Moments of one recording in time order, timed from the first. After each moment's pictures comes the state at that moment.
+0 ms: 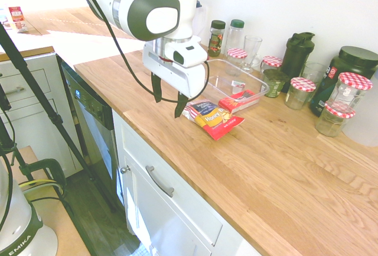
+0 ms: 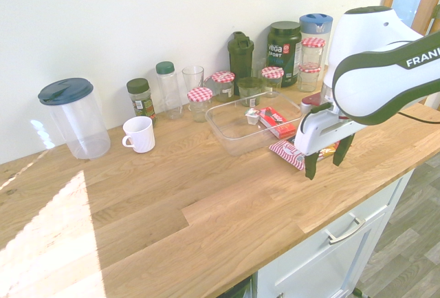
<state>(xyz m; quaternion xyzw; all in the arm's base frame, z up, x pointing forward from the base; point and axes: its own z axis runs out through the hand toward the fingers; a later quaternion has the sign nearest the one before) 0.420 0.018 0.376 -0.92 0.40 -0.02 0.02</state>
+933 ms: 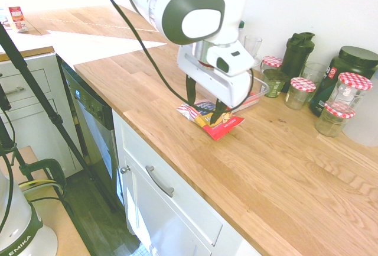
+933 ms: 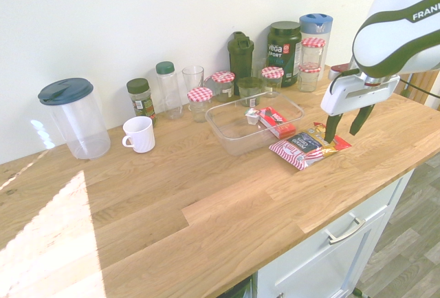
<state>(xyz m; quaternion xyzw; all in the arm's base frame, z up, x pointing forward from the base) 0.455 -0.106 0.398 -0.90 0.43 -0.04 0.06</state>
